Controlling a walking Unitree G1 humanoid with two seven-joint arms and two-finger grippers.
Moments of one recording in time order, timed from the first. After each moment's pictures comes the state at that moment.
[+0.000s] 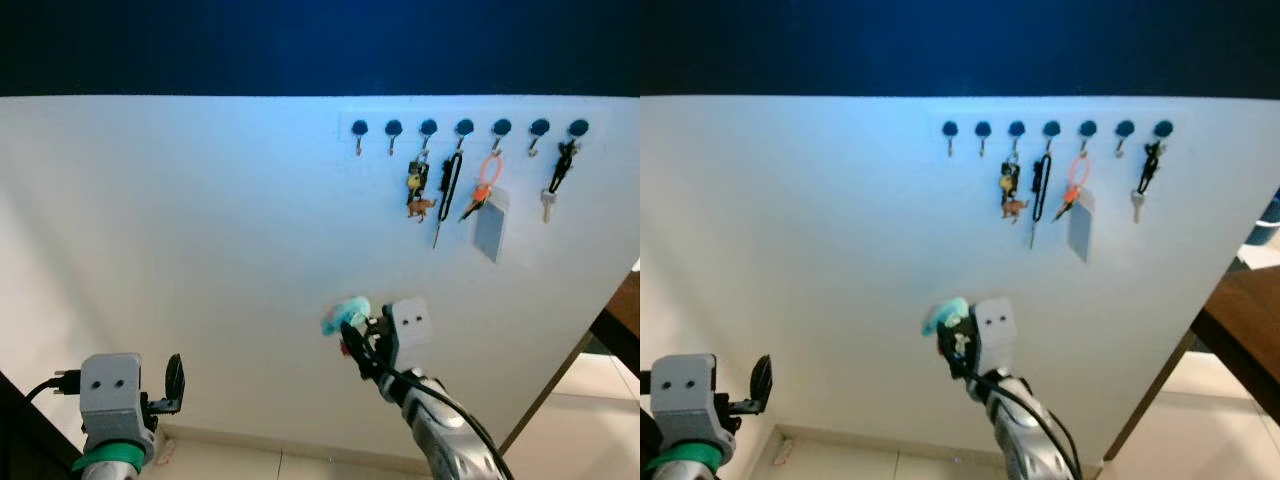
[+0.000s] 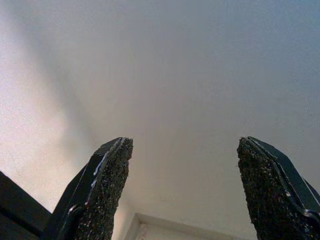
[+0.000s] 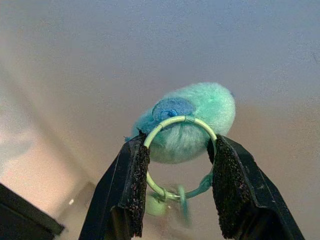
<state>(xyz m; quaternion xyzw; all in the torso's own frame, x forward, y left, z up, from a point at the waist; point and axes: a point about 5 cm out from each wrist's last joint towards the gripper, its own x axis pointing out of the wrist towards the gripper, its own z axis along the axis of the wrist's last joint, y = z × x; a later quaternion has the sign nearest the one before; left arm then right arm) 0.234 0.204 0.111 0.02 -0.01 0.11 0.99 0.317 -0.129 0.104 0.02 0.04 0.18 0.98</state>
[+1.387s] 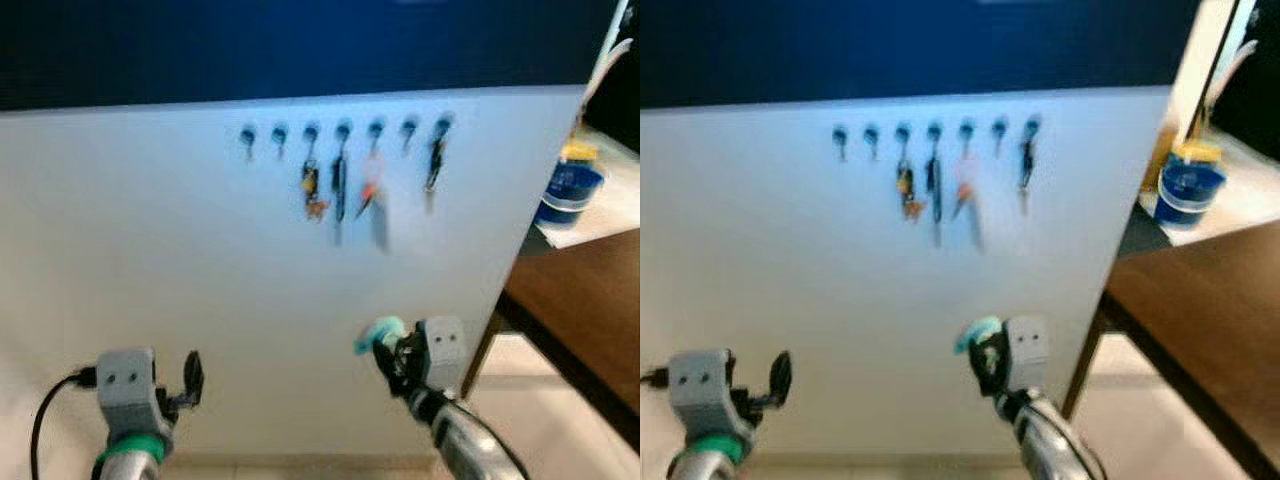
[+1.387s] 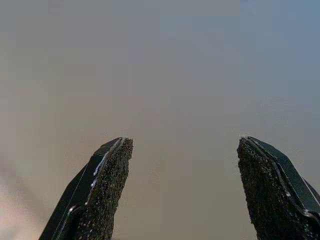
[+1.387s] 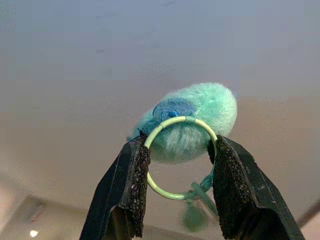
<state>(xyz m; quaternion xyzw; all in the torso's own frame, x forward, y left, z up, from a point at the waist) 0.247 0.195 0.118 -0.03 -0.02 0.10 0.99 0.311 -0.147 0.111 0.03 0.04 0.13 0.99</state>
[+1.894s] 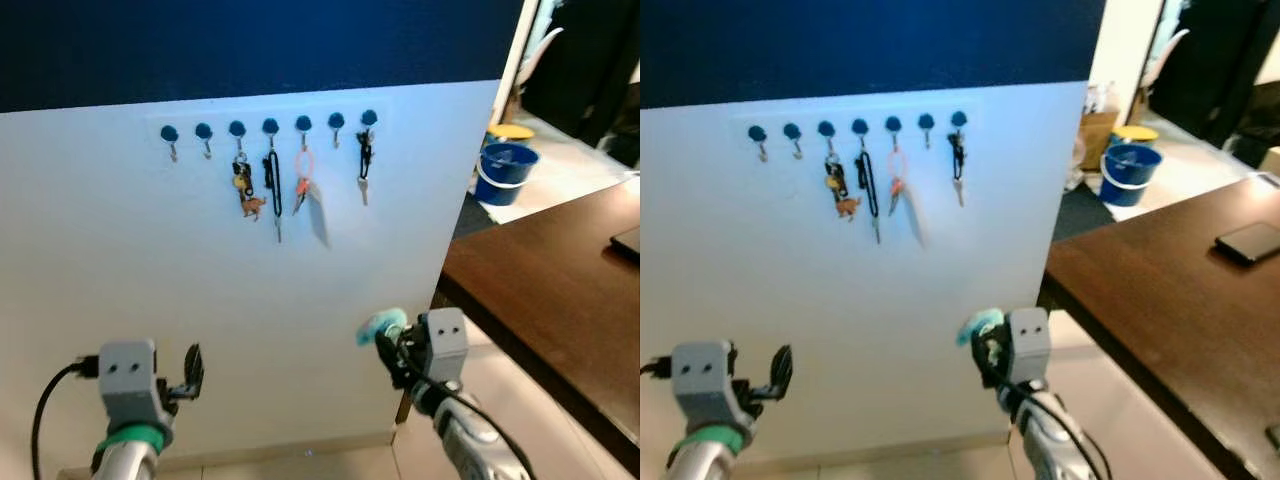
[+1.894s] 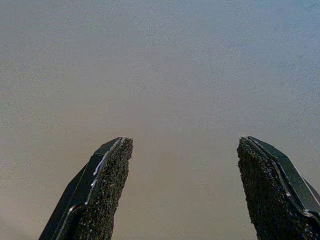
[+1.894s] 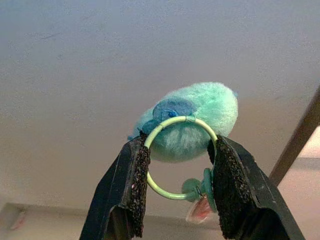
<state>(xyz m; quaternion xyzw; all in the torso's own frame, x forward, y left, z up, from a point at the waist) 0.254 0.190 0.117 -0.02 -0.01 0.09 1.00 0.311 -0.150 0.110 0.03 0.04 0.12 0.99</state>
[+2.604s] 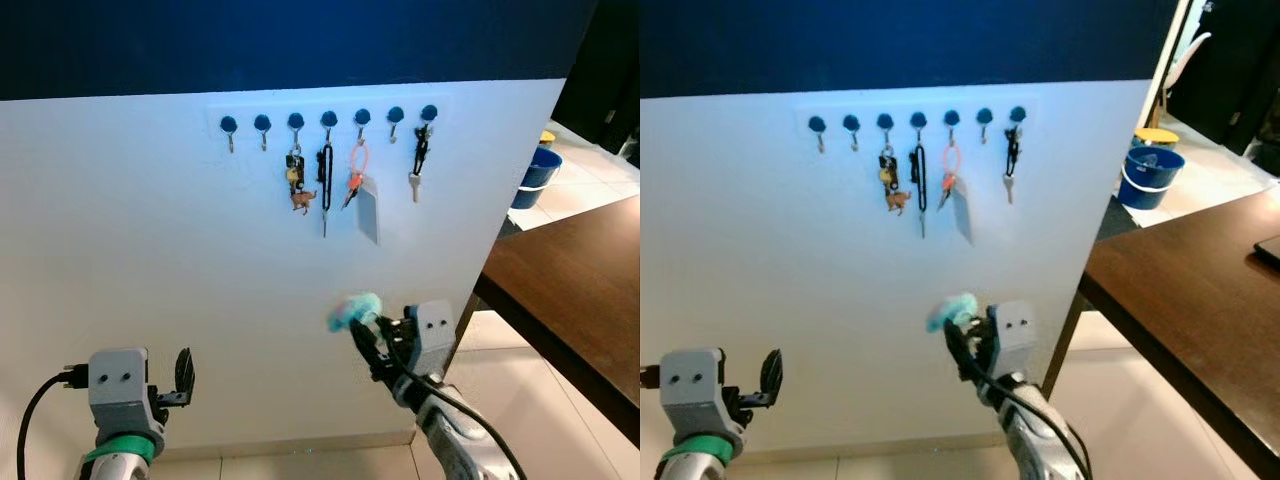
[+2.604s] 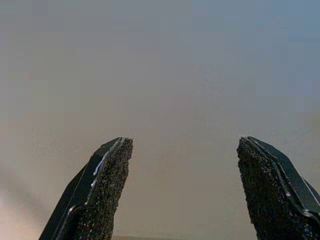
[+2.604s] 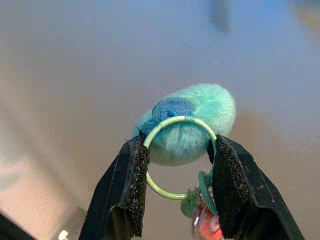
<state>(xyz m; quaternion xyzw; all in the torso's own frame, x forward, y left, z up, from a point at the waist) 0.244 0.200 0.114 -0.01 -0.02 0.11 0.99 0.308 -0.096 0.155 0.04 -0.05 0.29 0.95</state>
